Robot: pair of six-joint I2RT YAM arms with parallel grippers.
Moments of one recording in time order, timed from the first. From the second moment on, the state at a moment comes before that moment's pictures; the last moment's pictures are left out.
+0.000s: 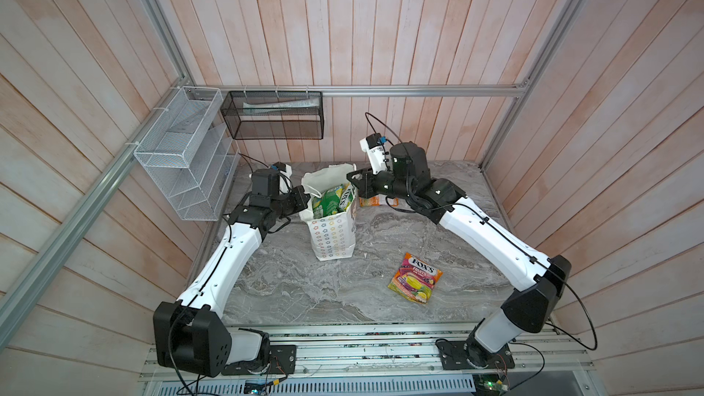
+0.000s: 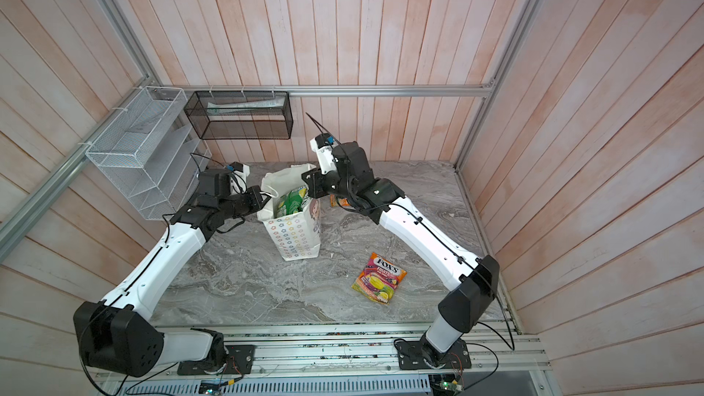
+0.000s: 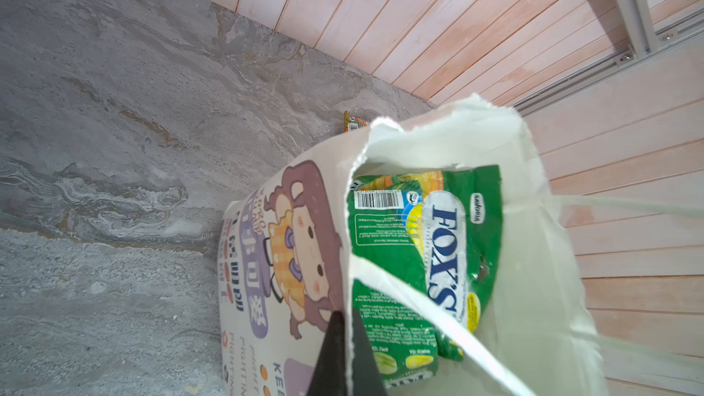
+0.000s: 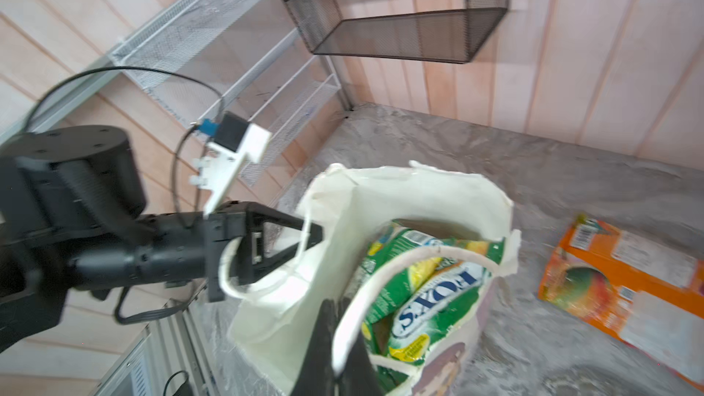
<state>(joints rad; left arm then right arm) -0.18 1.35 1.19 -0.45 0.35 -0.50 0.79 1.64 1.75 -0.44 -0.24 0.36</state>
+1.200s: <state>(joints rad) -0.17 1.24 1.19 -0.35 0.46 -0.42 0.66 1.49 1.53 -0.35 -0.23 0.40</state>
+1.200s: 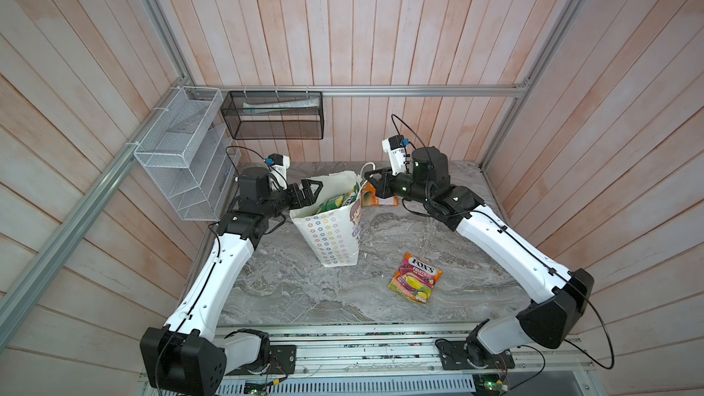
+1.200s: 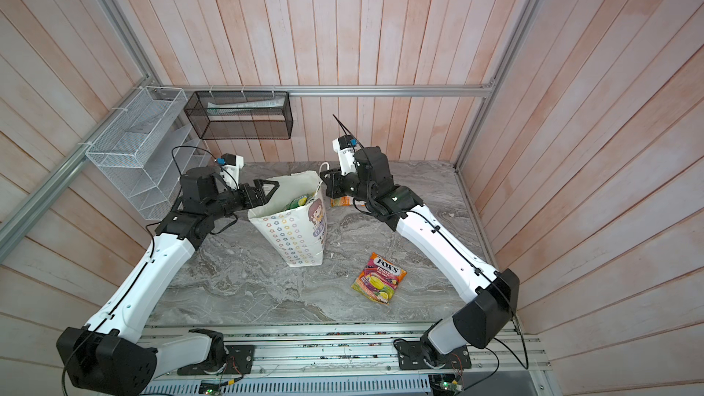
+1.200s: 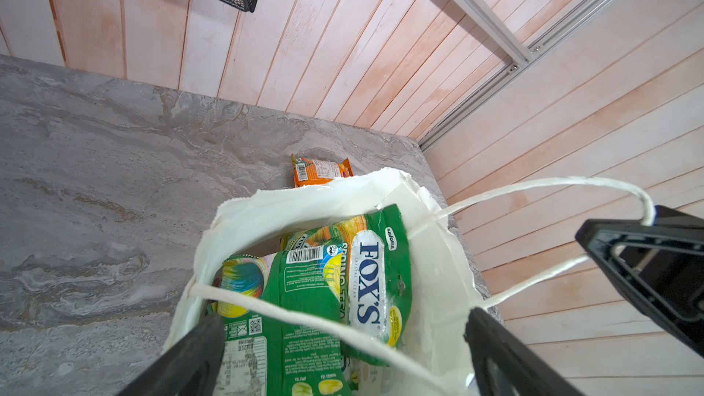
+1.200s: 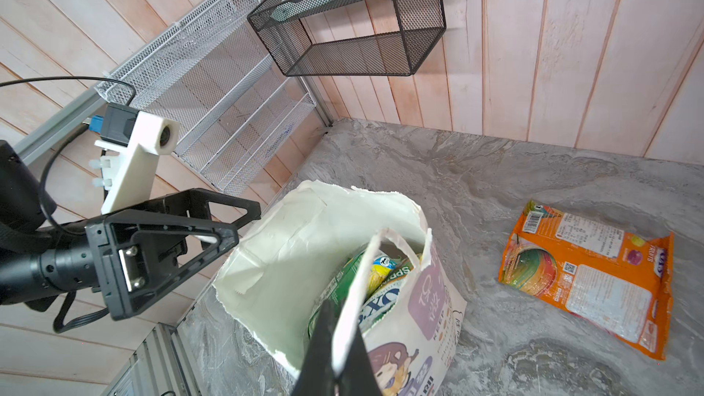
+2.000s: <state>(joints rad) -0.12 1.14 1.15 -0.28 0.38 -0.42 0.60 1.43 1.45 -0.32 -0.27 0.42</state>
